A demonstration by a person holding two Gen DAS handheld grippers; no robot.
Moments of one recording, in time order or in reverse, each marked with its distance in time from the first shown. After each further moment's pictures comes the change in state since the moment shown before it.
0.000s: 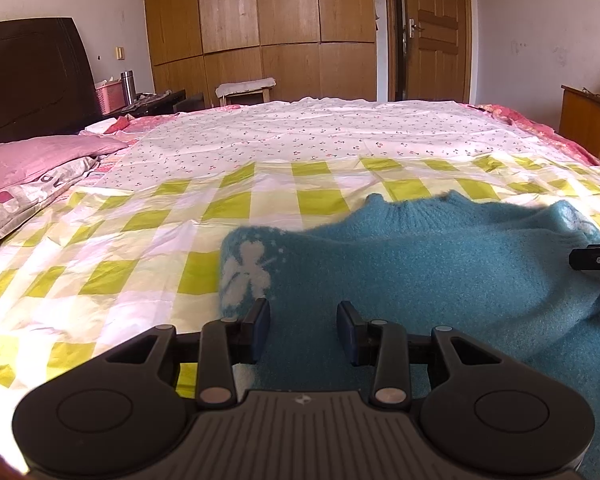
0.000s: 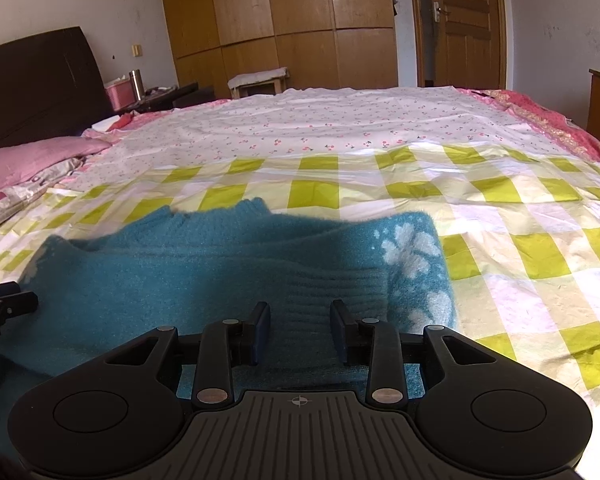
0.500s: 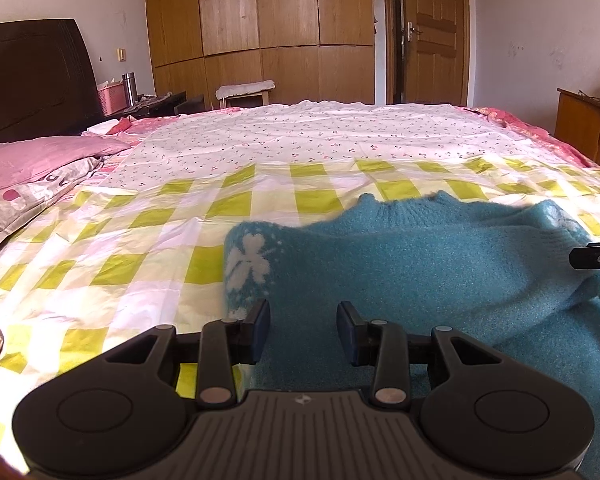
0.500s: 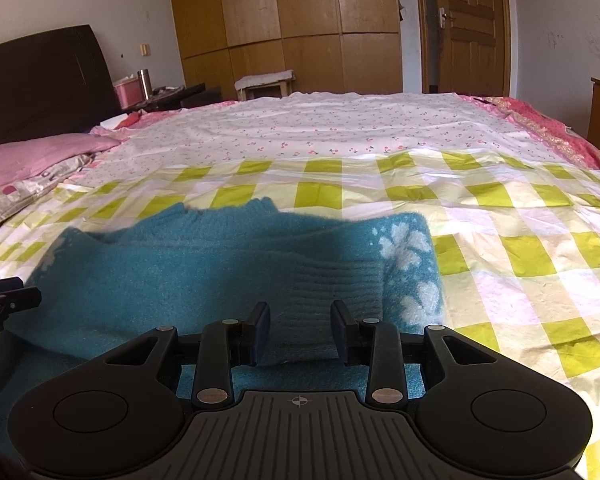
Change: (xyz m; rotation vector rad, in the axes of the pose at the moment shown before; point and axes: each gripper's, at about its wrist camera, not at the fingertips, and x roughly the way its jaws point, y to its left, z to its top) left arm -0.027 -0.002 -0.007 -0.006 -0.009 -0.008; right arm -0.029 0.004 -0.004 -0.018 -0.009 0.017
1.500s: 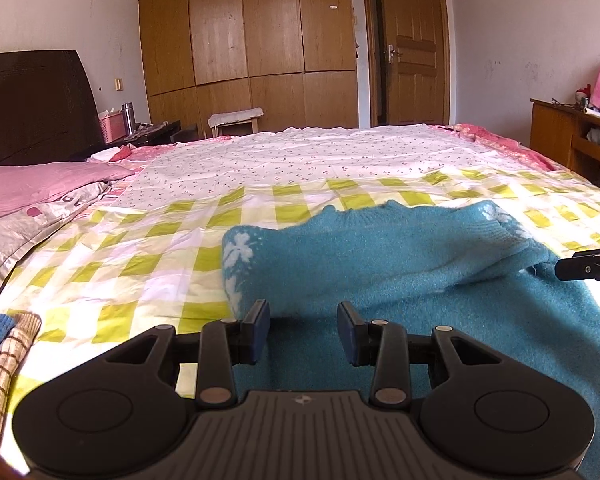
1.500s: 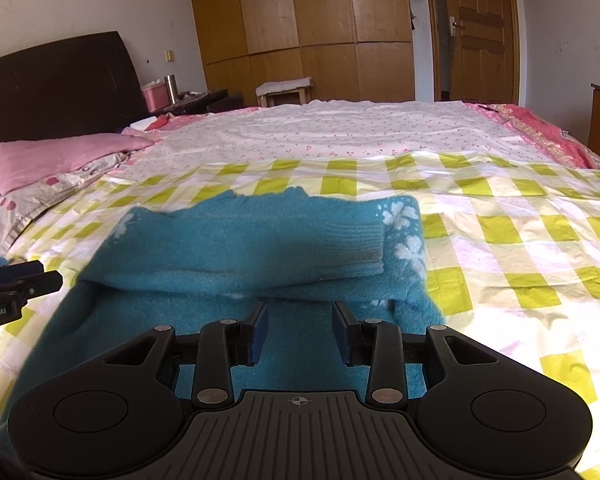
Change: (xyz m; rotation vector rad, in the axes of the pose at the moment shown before) left arm -0.102 -0.025 -0.033 0.043 -0.074 -0.007; right arm -0.099 0.010 -0.036 -0.009 -0.004 0.040
